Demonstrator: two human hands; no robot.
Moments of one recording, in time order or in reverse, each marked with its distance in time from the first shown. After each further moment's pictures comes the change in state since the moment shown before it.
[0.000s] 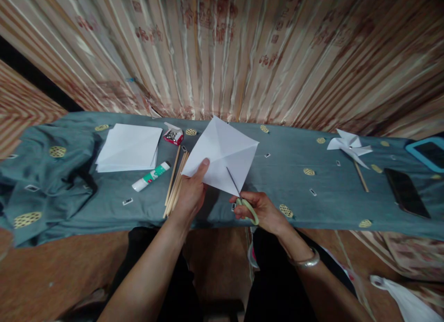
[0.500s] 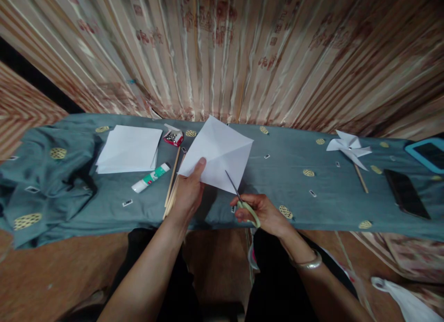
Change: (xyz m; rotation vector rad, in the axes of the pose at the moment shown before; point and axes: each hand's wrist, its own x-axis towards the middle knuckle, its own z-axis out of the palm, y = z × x) left_hand 0.002 0.006 0.002 0.024 0.045 0.013; right_hand -0.002 0.003 -0.005 0.009 -0.055 0.042
